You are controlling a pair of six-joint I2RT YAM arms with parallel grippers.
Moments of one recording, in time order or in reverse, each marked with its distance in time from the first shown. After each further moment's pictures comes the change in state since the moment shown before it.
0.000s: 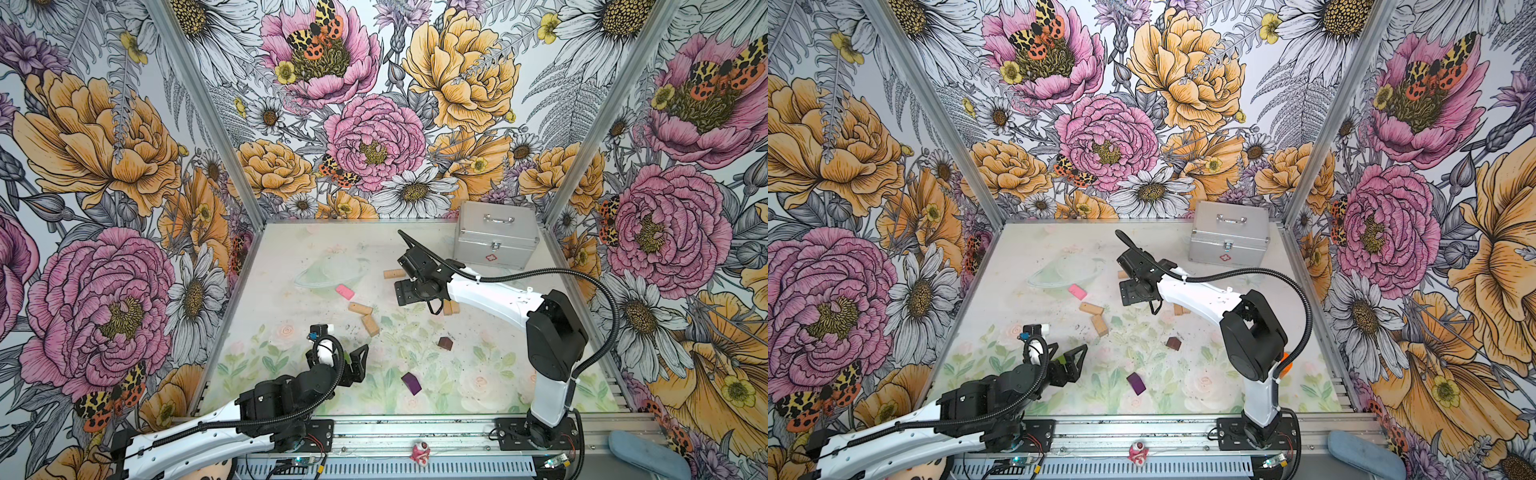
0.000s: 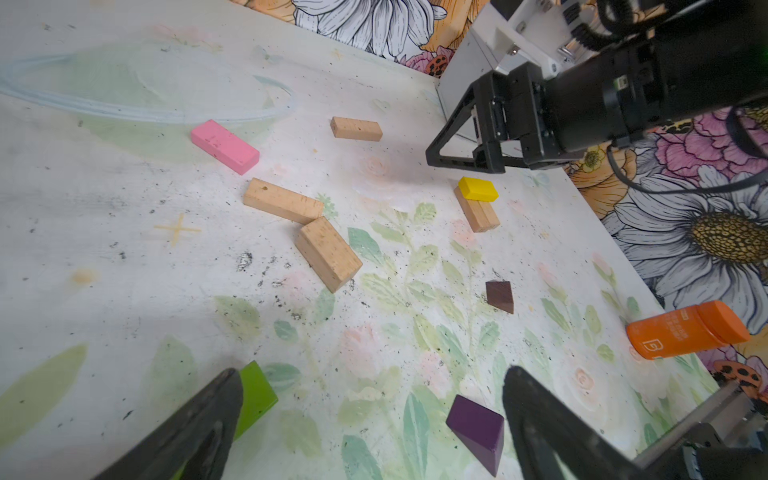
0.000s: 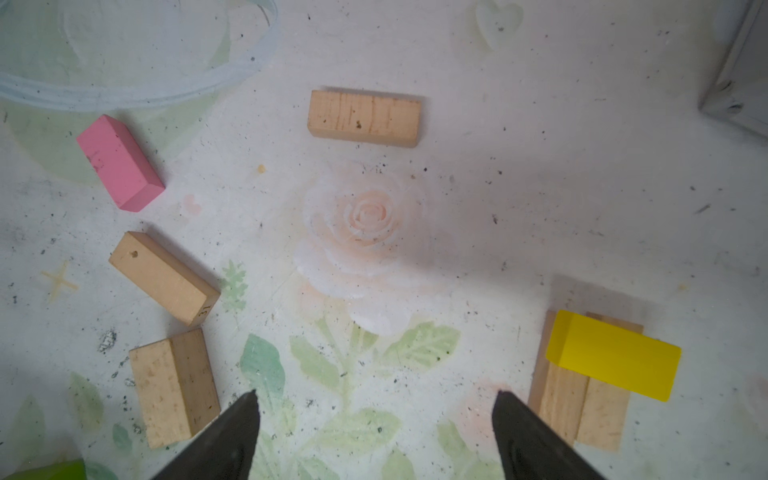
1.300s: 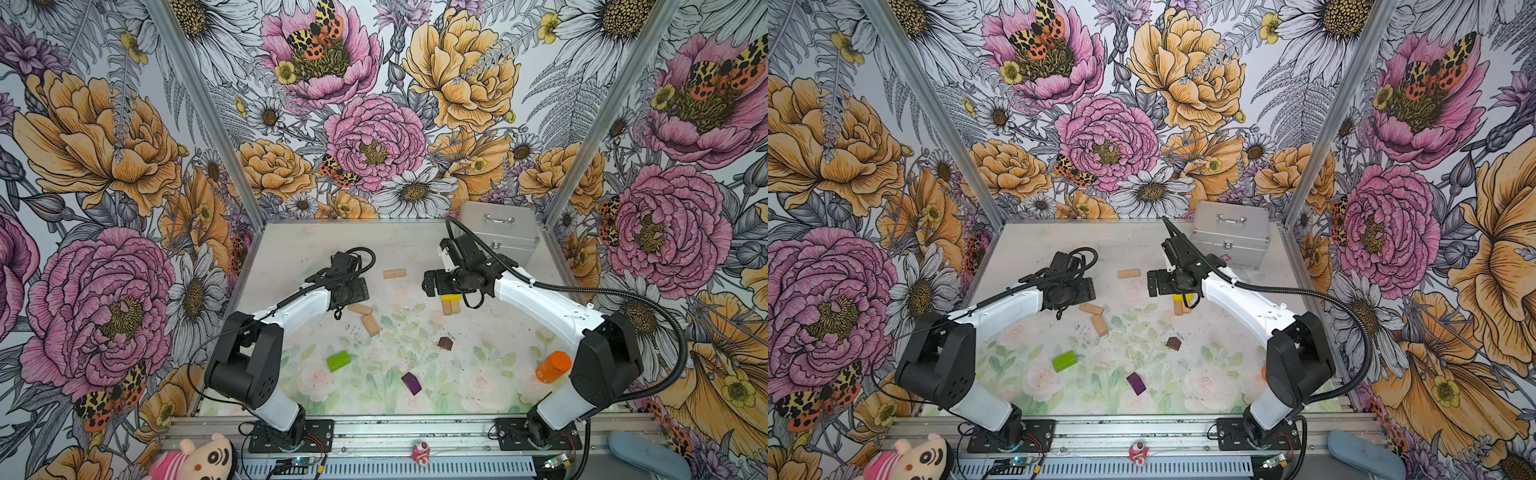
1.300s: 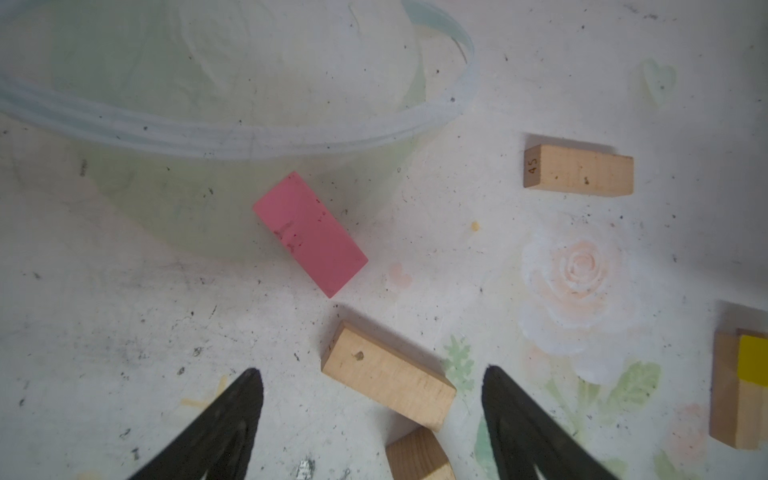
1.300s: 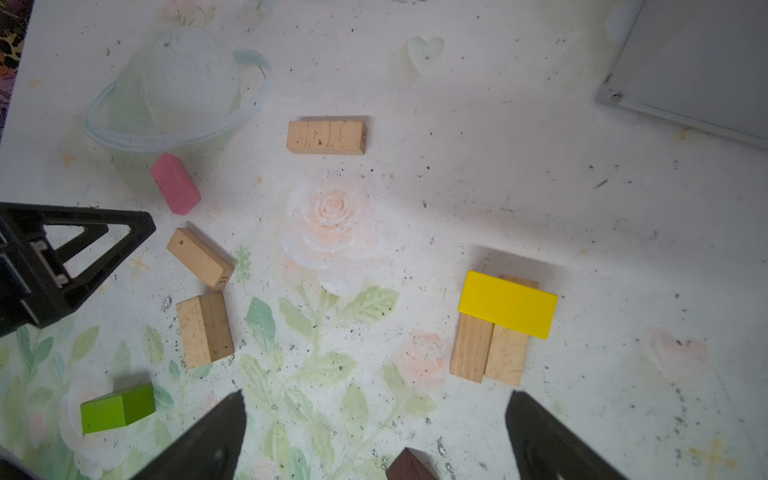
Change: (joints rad) left arm 0.813 1.262 0.650 0.141 0.567 0.257; right arm -0.222 -0.299 -0.196 0.001 -0.215 -0.087
